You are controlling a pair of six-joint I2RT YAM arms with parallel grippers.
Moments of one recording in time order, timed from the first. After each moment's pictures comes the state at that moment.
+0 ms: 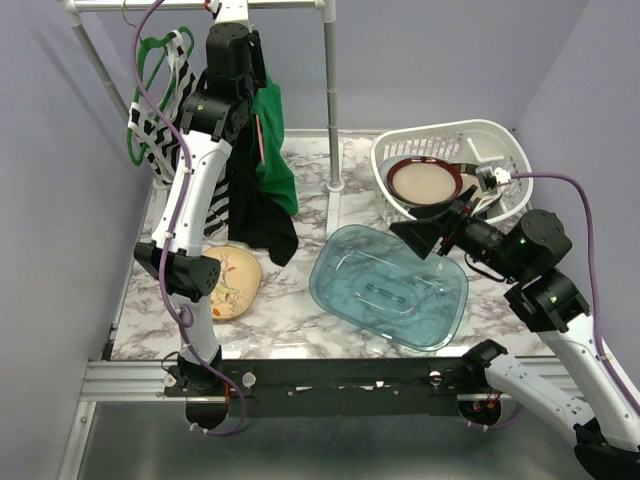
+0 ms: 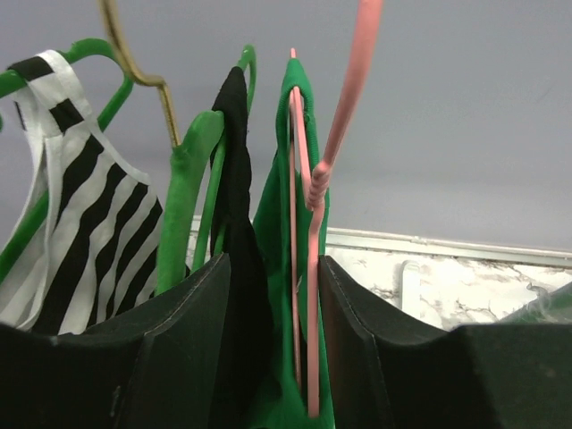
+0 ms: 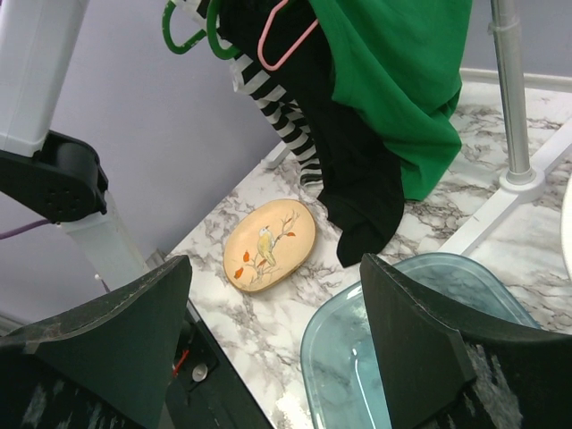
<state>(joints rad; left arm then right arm) -0.32 1.93 2.44 -0.67 -0.39 -0.13 0.52 0.72 0.99 -0.23 -0.36 0.47</state>
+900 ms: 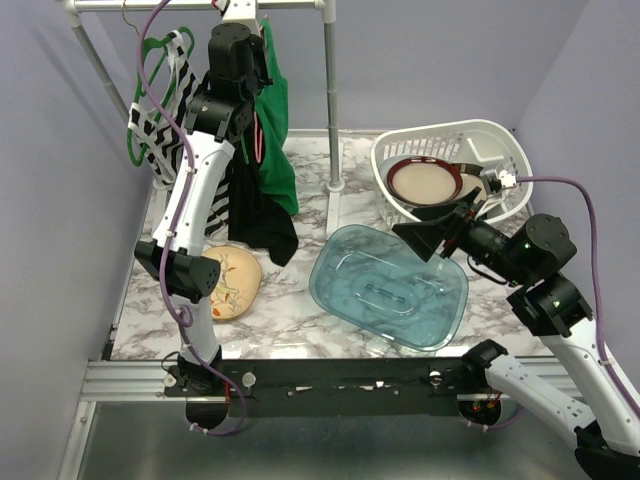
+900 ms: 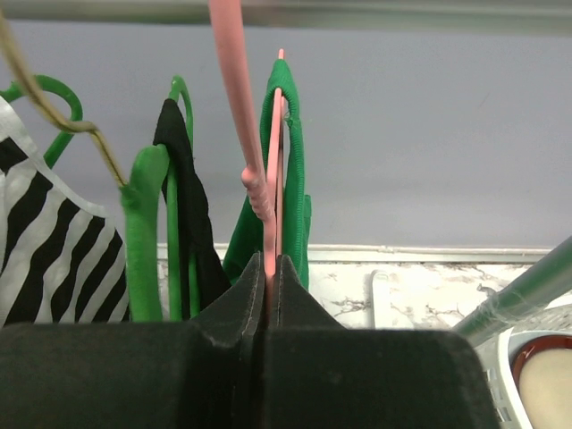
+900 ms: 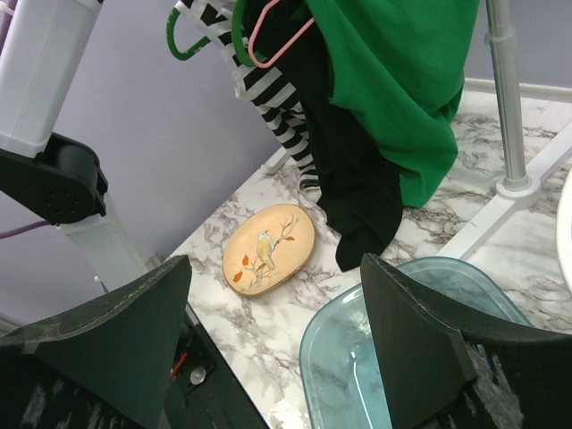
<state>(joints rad) -0.32 1.92 2.39 -0.56 -0.29 -0.11 0.52 0.69 0.98 -0.22 -0.35 0.46</state>
